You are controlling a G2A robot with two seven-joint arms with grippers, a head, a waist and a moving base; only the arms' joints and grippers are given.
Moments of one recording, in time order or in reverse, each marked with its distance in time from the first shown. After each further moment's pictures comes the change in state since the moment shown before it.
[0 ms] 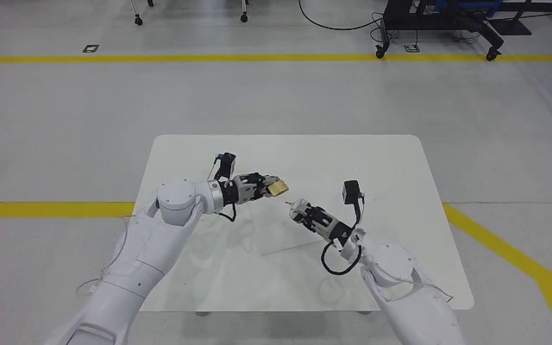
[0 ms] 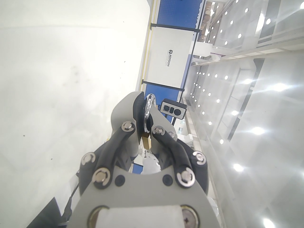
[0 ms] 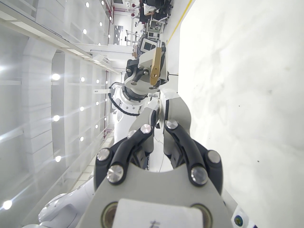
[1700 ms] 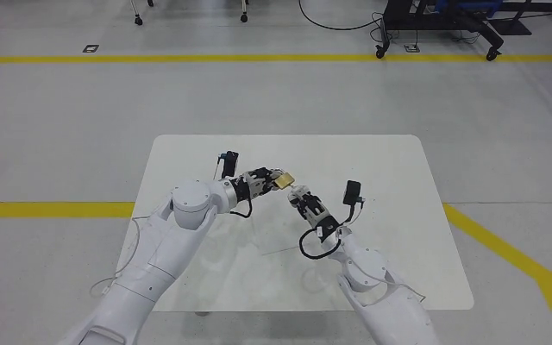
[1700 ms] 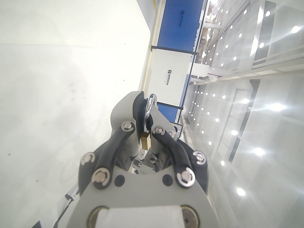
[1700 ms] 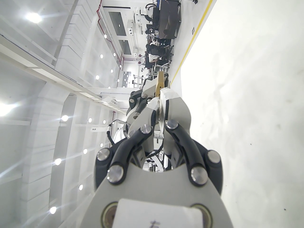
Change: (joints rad) left arm 0.015 -0.046 0.019 -0.044 0.023 0.061 0.212; right arm 0.027 -0.091 -0.090 0.037 0.006 0.033 -0.373
